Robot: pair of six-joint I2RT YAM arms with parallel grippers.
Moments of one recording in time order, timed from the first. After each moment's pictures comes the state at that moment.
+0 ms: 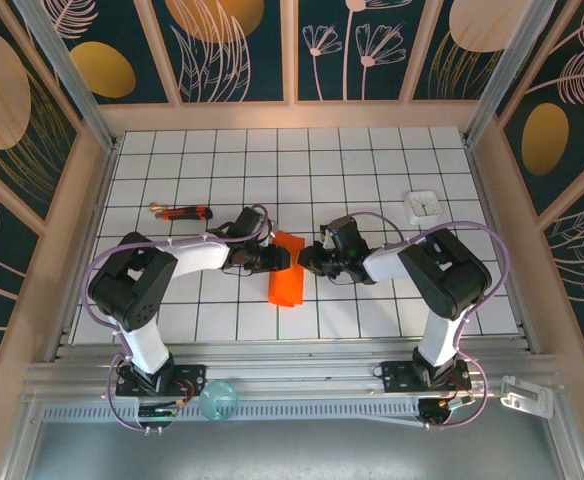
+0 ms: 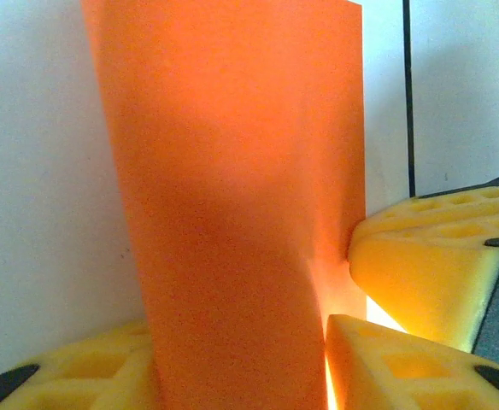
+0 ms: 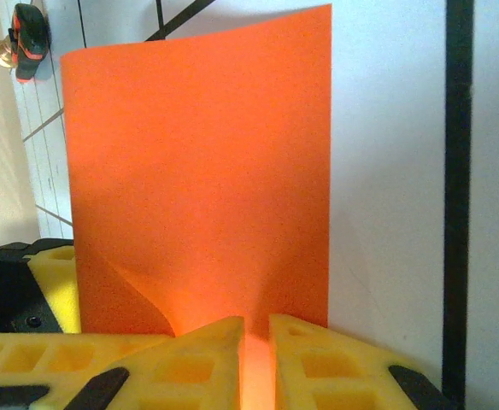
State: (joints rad) left arm -0.61 1.77 0.91 -0.18 0.35 -0.64; right arm 0.62 1.80 0.69 0.37 -0.47 0.97
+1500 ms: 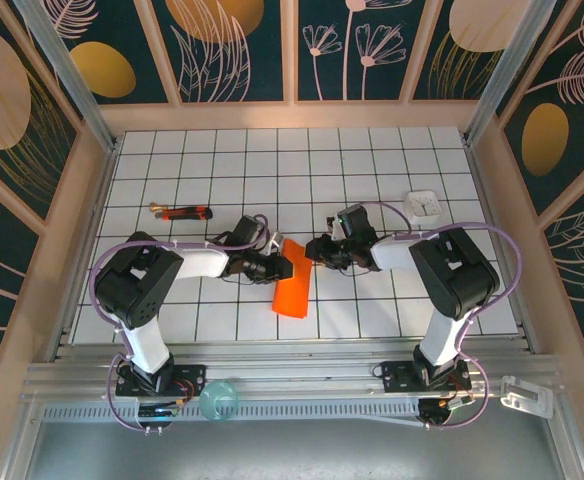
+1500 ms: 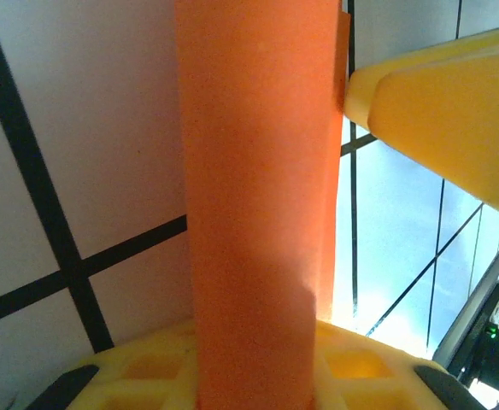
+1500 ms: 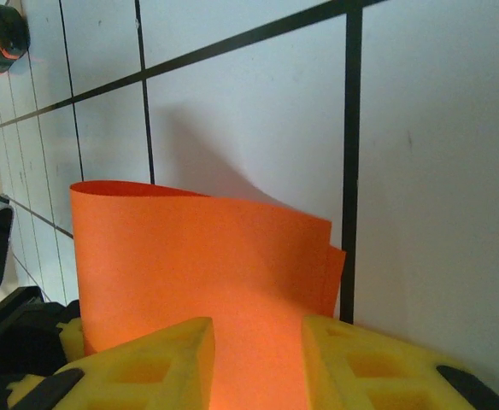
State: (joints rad) left arm -0.61 1.80 0.82 -0.01 0.57 -0.71; right arm 0.52 1.77 0.77 0.15 -0.52 0.78
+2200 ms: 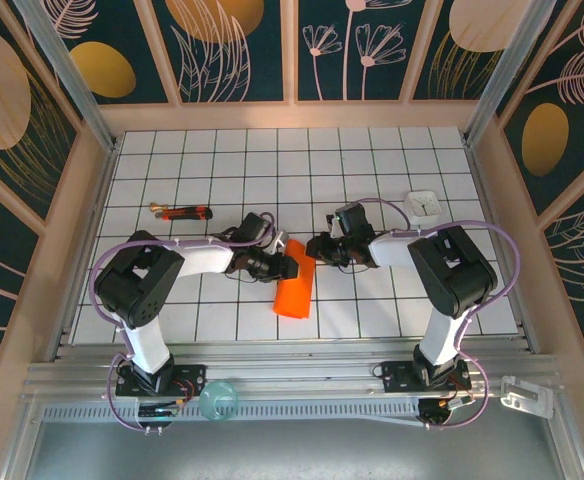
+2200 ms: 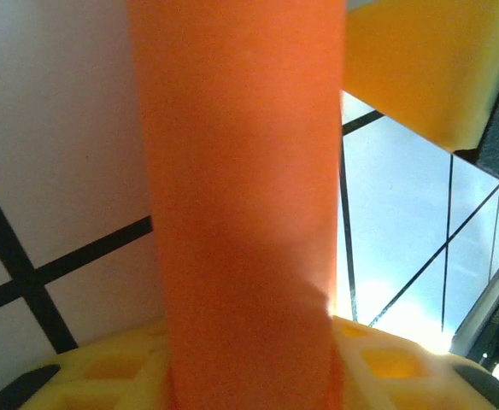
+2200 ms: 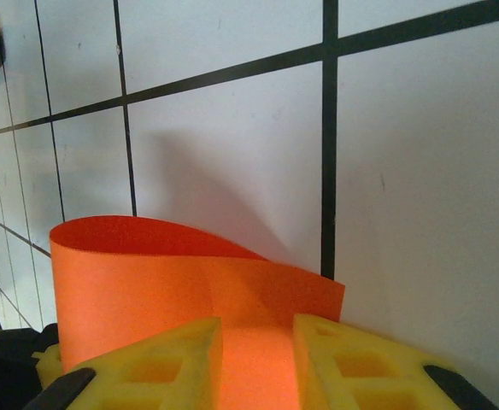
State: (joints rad) left arm -0.63 1.81 0.89 -0.13 0.55 -0.63; right arm 0.53 1.79 0.81 0.10 -0.47 0.76
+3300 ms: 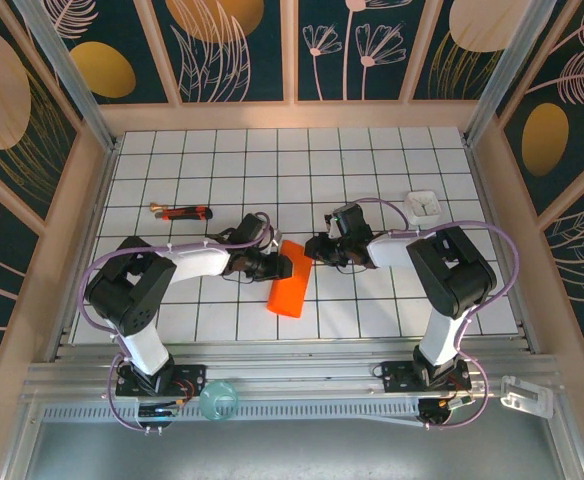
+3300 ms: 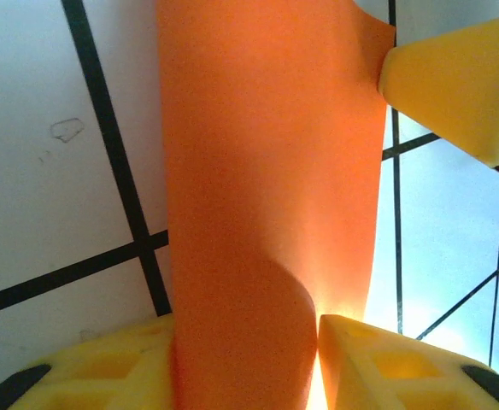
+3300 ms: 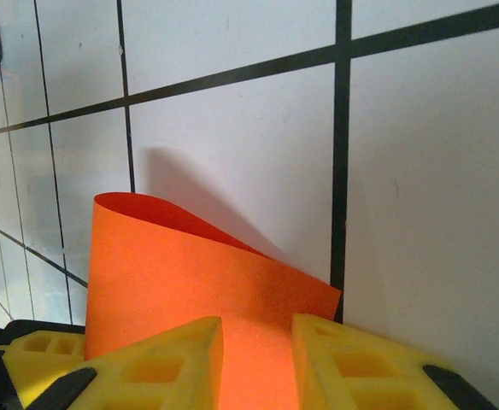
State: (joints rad) left arm -0.65 1.74 0.87 -0.19 0.40 -0.66; right arm 0.54 1.79 0.81 0.11 -0.44 0.76
